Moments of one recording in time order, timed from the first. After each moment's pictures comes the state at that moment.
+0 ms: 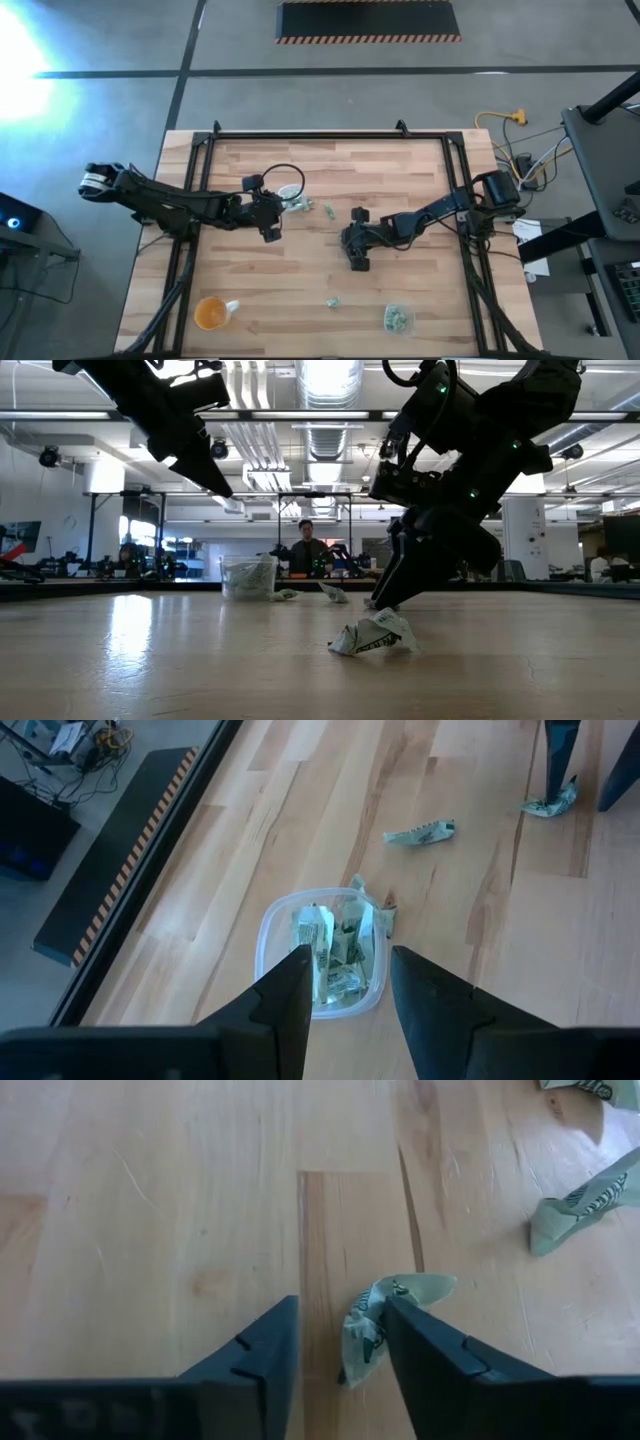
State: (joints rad) left arm -0.15 1.21 0.79 -0.43 -0.60 -0.17; right arm 0.17 1.82 0.80 0.11 0.21 0.13
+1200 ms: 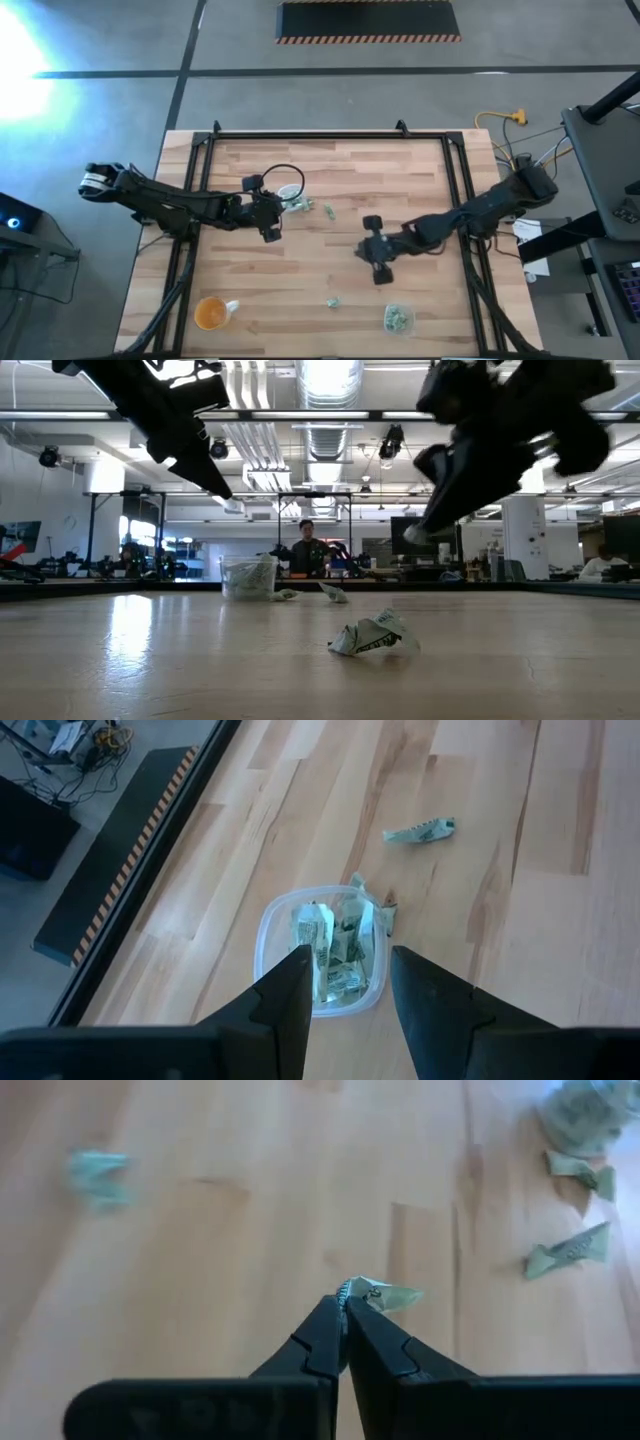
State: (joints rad) left arm -0.15 1.21 0.78 -0.42 -0.60 -0.17; right arm 0.32 1.54 0.81 -0.15 0.21 0.08
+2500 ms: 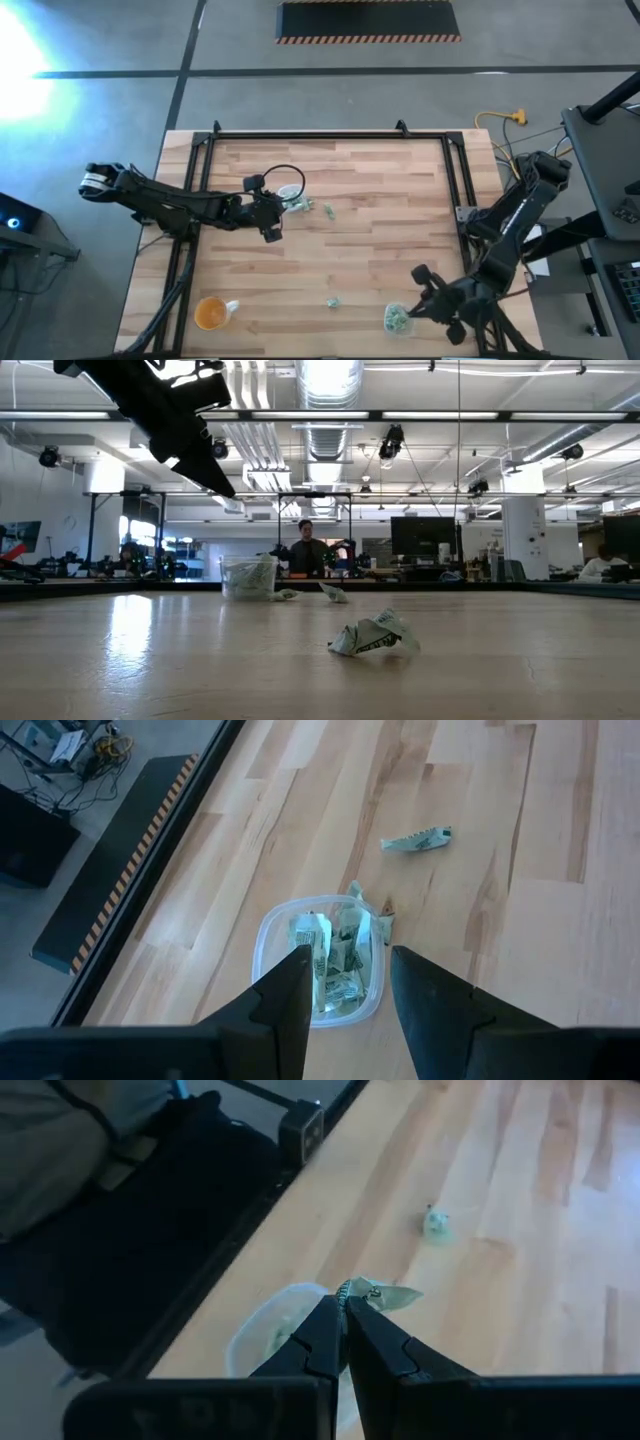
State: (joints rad) left arm -0.15 1.21 0.78 -0.40 -0.60 -0.15; right arm 0.98 1.28 0.84 -0.33 0.41 0.32
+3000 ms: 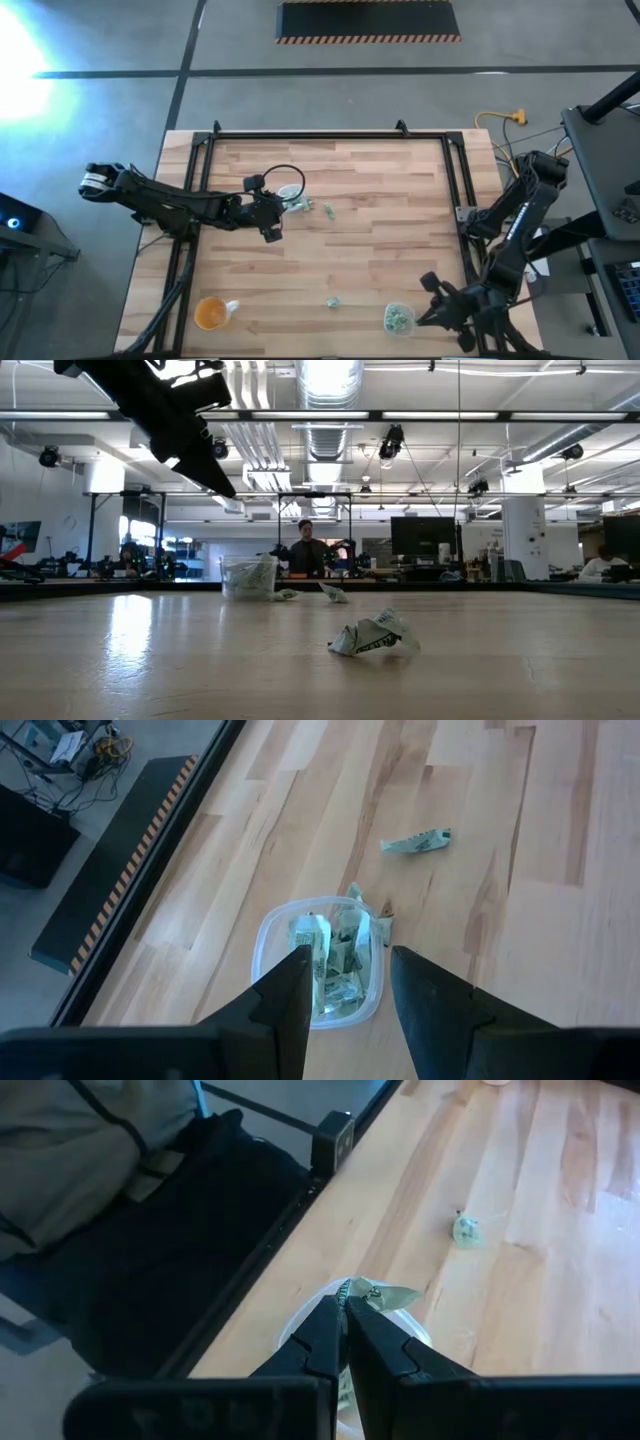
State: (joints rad) left arm -0.15 1.21 0.78 -0.39 -0.60 -0.15; right arm 1.11 1.28 0.79 -0.26 0.50 0.40
